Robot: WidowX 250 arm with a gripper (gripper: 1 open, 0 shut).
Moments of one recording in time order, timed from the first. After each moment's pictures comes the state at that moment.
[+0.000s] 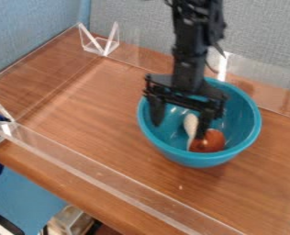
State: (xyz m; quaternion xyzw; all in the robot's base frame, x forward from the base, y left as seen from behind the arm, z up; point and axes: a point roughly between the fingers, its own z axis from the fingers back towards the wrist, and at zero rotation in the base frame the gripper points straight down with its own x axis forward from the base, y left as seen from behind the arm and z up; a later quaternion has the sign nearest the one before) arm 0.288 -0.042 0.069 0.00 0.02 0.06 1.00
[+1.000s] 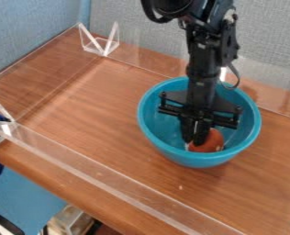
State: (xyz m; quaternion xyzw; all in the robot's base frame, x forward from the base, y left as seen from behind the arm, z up) arm 0.294 -0.052 0.042 0.00 0.01 0.11 0.99
